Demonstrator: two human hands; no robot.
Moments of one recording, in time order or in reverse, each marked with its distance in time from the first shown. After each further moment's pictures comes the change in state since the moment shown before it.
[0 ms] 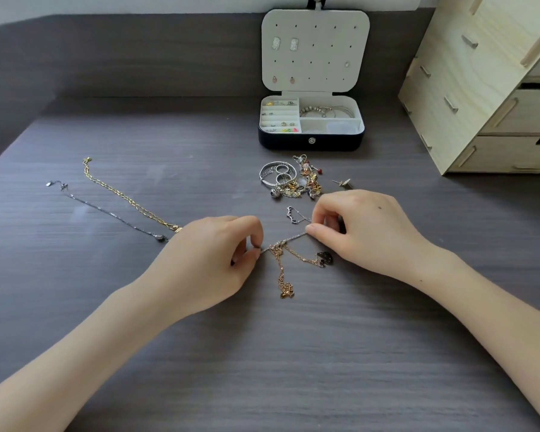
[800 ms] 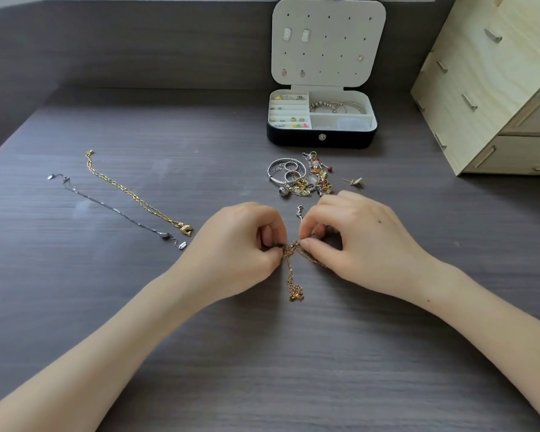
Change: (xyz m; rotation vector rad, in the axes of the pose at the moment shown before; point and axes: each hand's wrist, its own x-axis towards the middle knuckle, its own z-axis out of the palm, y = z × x) left_hand 0.019 0.011 0.005 -0.290 -0.004 -0.118; right_hand 0.000 -0.015 0.012 0.050 0.027 -0.088
